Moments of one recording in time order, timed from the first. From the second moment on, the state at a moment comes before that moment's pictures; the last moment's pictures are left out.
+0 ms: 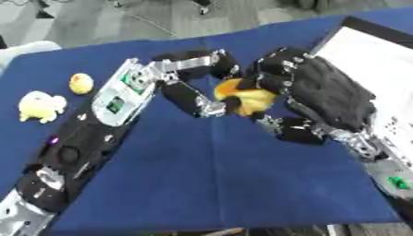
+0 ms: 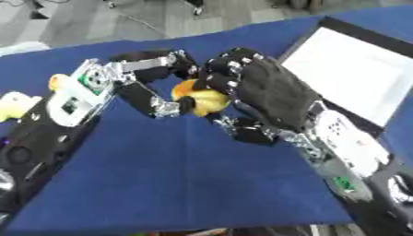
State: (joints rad) left arm -0.91 0.19 -0.45 -1.28 0.05 -0.32 -0.79; right arm -0.46 -0.51 0.46 -2.00 0.98 -0.21 0.04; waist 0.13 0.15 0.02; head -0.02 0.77
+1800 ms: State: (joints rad) left arm -0.93 0.16 -0.25 -1.11 0.10 -0.31 -0.76; right arm -0.48 -0.51 0.47 -1.99 1.01 -0.24 0.02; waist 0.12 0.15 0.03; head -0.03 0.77
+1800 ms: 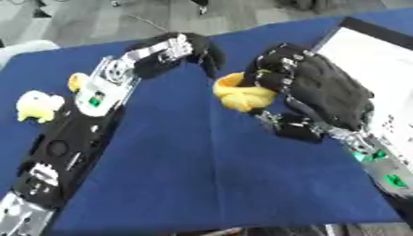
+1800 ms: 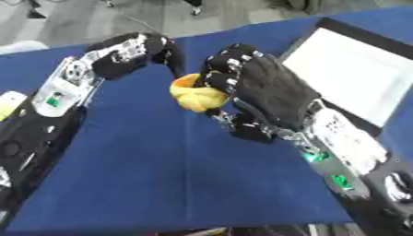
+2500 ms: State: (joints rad) left arm -0.83 0.28 -0.13 -1.20 0.13 -0.35 -0.63; right arm -0.35 -0.61 0.27 -1.99 1.07 -0.03 -0.06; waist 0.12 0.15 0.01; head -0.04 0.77
